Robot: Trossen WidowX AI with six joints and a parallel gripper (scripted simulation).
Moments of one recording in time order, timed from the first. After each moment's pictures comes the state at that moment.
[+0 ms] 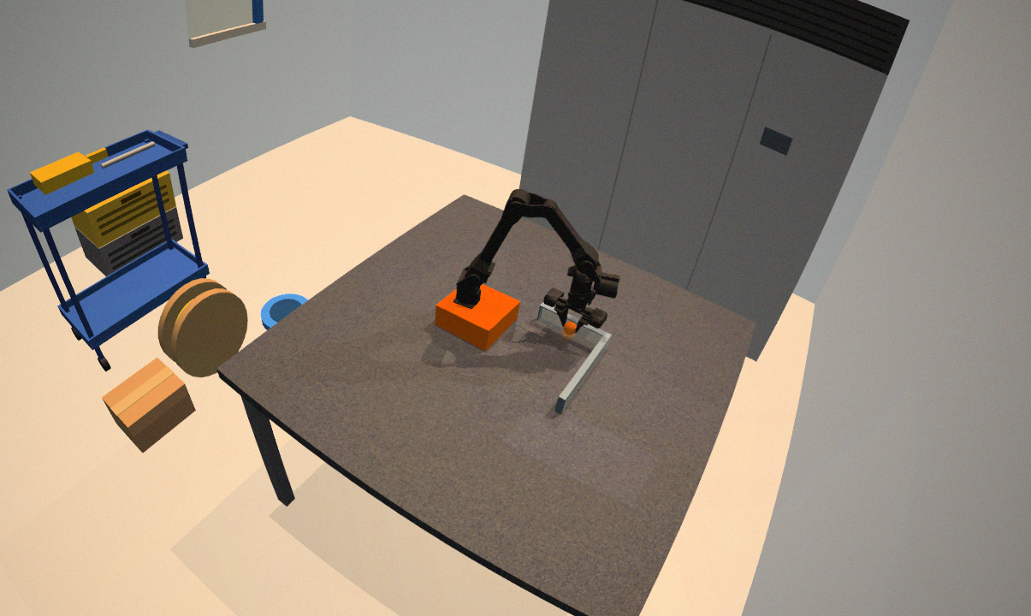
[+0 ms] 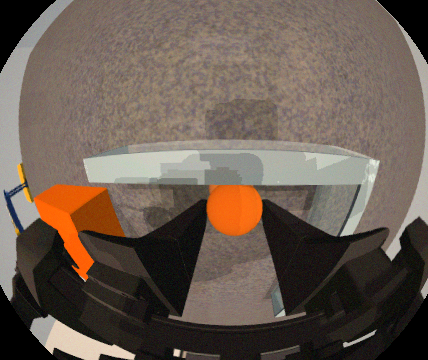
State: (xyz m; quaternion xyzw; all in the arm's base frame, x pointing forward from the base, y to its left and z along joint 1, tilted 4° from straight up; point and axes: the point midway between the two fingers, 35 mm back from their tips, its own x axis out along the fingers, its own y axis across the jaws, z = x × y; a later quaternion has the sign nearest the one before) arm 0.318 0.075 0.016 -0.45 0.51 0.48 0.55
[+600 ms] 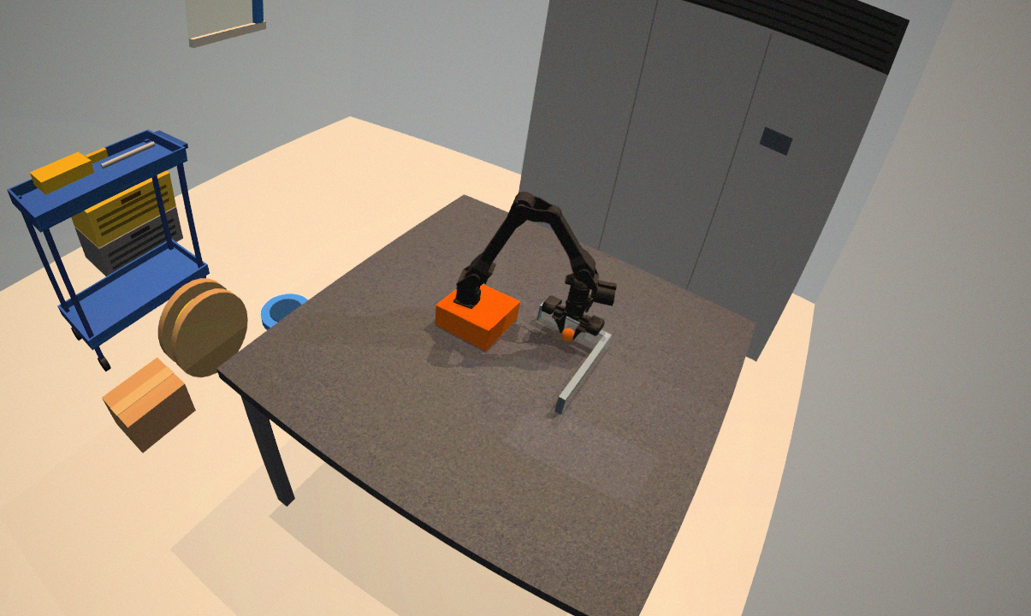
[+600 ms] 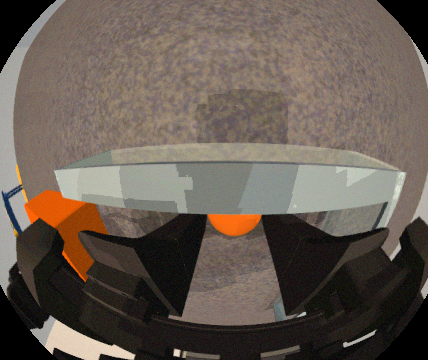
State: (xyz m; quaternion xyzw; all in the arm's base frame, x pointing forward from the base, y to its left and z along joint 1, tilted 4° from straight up) arm 0.318 0.077 -0.013 -0.45 0.51 0.48 0.55
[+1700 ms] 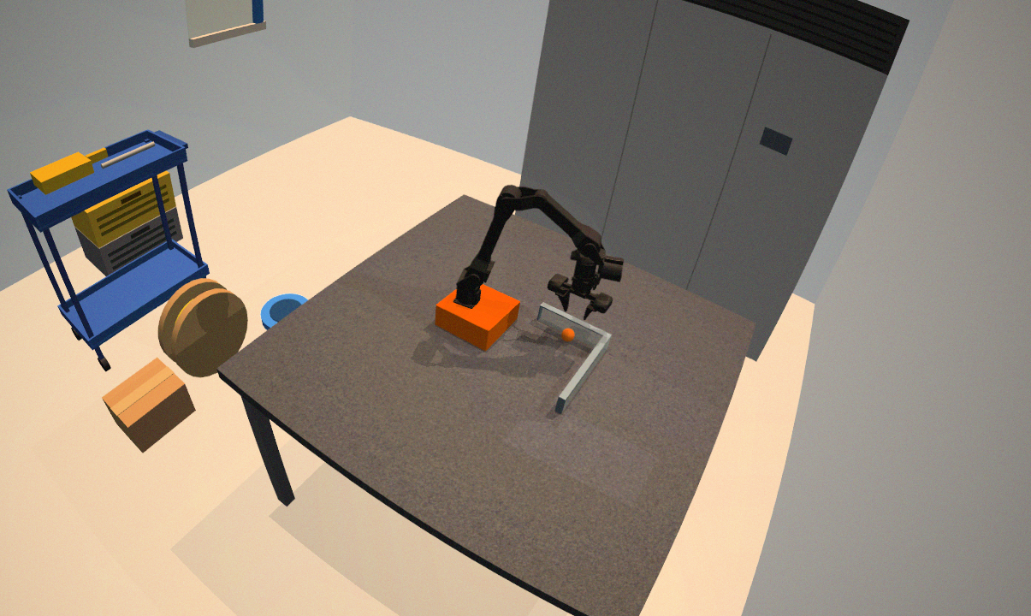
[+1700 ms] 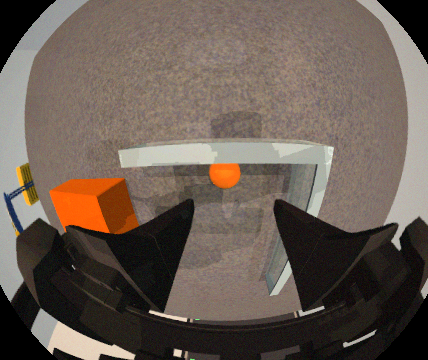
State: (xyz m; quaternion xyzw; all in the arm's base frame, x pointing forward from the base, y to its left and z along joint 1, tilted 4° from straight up) arm 0.321 0.072 0.071 -0.45 0.50 0.47 0.57
